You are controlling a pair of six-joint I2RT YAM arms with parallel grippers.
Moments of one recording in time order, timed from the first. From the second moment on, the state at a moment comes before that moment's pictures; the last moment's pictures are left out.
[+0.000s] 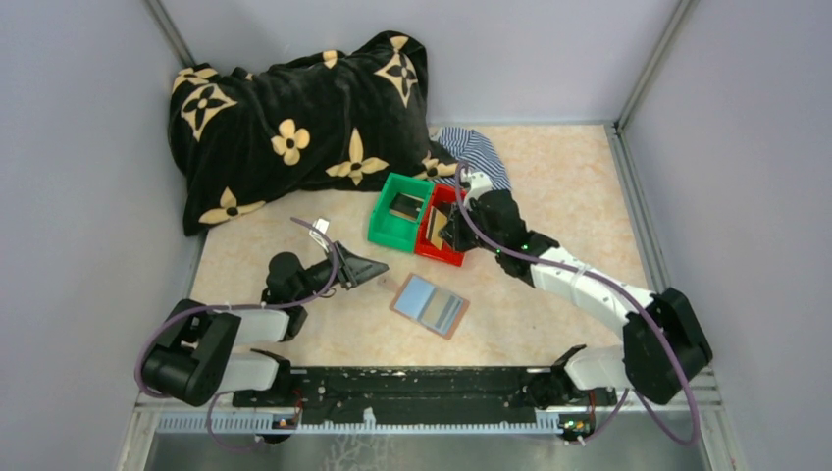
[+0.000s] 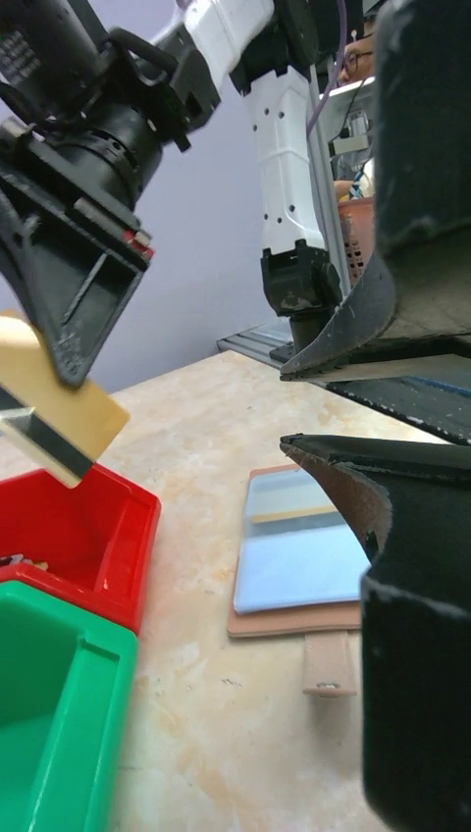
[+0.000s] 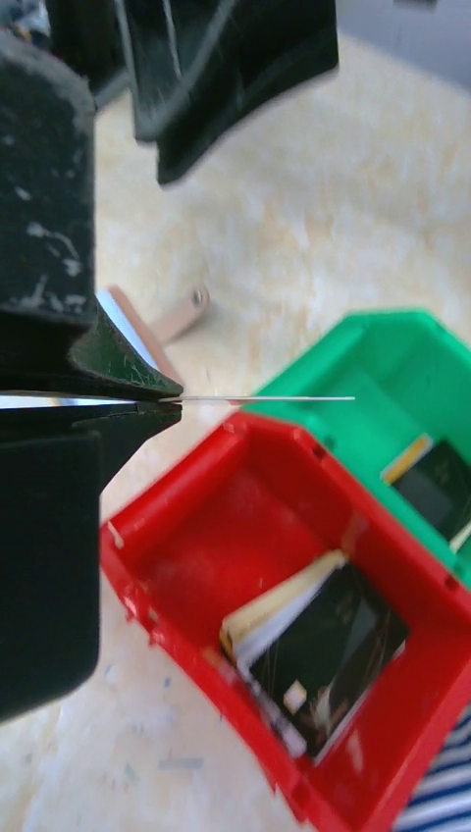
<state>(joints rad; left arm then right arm) -0.35 1.31 0.15 1.16 0.68 -1.07 0.63 1.26 0.78 0.04 -0.15 0.39</state>
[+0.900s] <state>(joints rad) -0.33 1.20 0.15 0.93 0.70 -0.94 0.75 1.85 1.33 -0.36 0.60 -0.07</state>
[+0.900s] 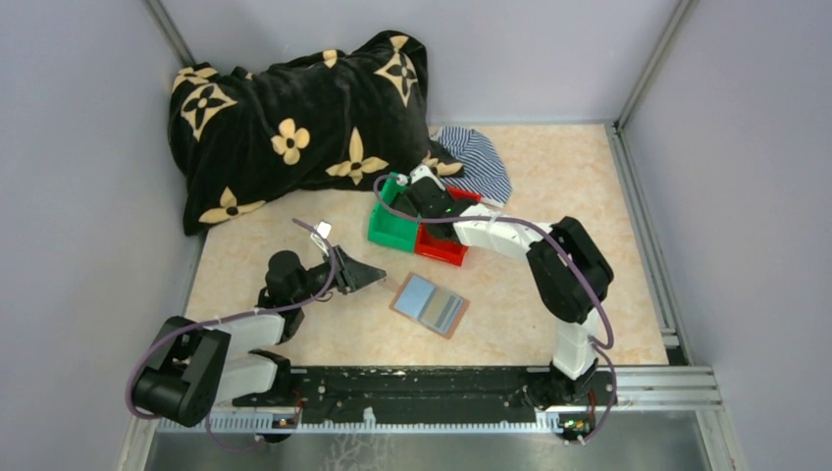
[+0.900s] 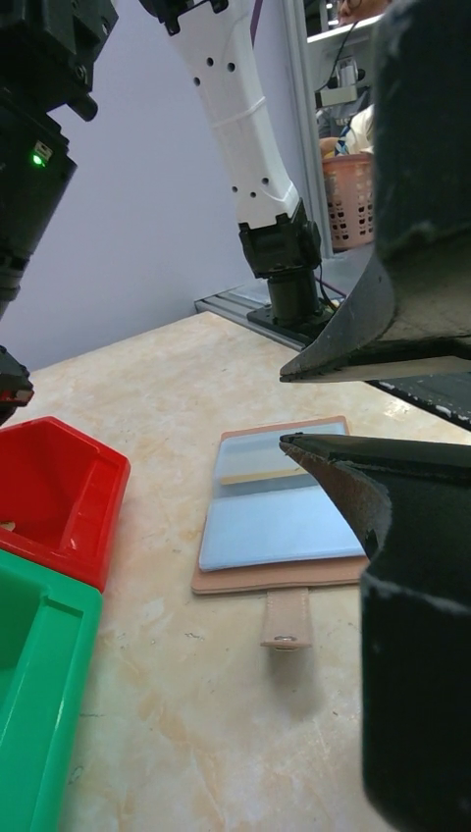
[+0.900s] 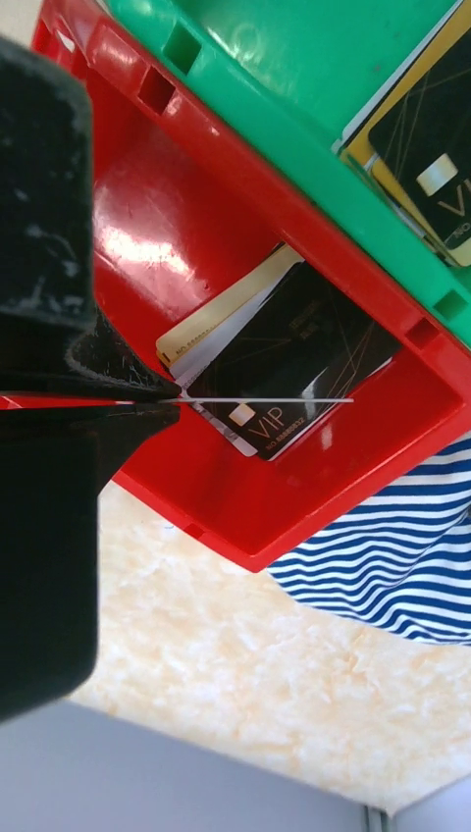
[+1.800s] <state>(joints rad) -0.33 1.20 0.15 0.89 0.70 -0.91 0.78 1.98 1.29 -0.19 0.85 -0.27</state>
